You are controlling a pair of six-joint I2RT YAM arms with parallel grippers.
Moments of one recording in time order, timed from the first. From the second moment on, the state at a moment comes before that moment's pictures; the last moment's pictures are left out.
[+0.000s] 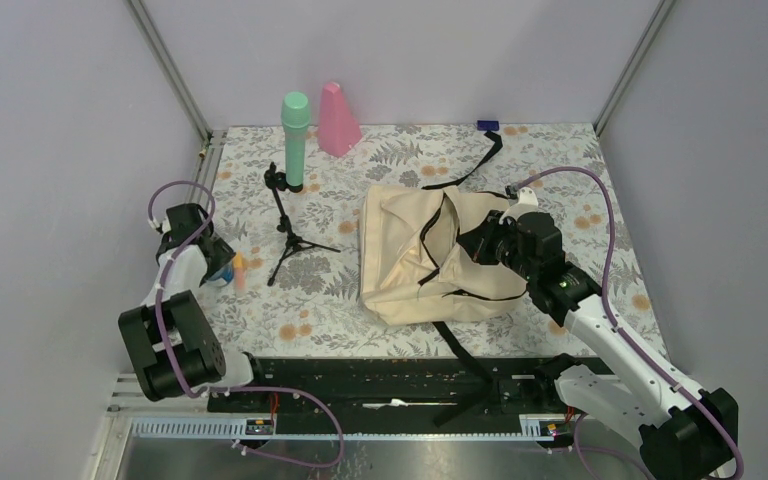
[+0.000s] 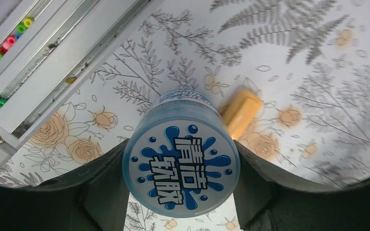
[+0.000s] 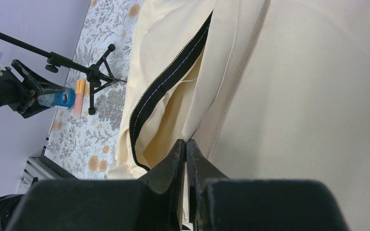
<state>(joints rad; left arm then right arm) 0.38 1.39 0.80 -0.44 -0.20 -0.44 0.47 0.91 0.68 -0.16 -0.10 0.57</state>
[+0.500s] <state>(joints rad) 0.31 0.95 0.72 -0.46 -0.07 -0.41 0.47 0.96 0.69 -0.13 -0.14 0.58</state>
